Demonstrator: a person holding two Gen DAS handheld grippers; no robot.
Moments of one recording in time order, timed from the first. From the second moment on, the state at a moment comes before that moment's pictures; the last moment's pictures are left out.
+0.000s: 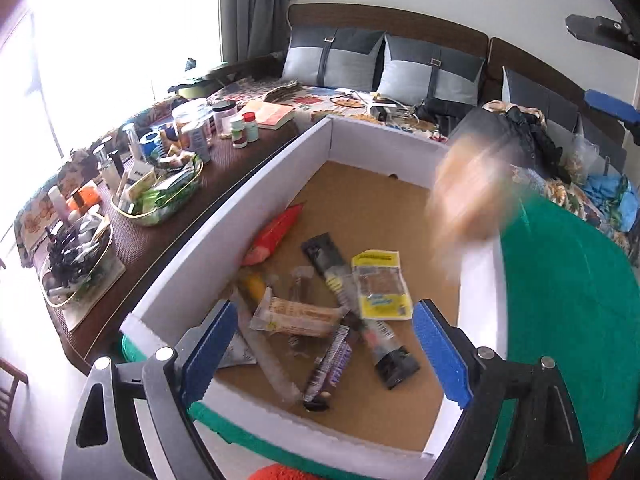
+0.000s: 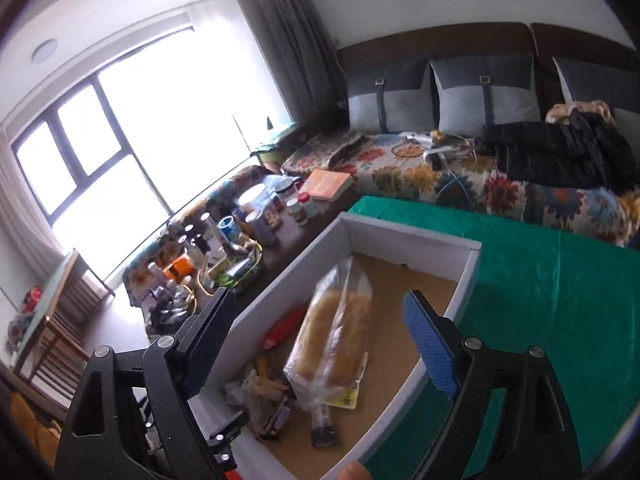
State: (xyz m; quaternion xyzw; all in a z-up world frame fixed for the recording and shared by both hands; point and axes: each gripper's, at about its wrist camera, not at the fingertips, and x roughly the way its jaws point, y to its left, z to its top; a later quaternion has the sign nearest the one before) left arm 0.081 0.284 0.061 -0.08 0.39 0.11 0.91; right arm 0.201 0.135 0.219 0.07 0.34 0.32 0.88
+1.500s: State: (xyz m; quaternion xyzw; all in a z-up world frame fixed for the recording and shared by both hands) left arm 0.066 0.233 0.106 -0.01 0.37 0.17 0.91; right arm 0.131 0.104 0.151 -0.07 0.39 0.29 0.87
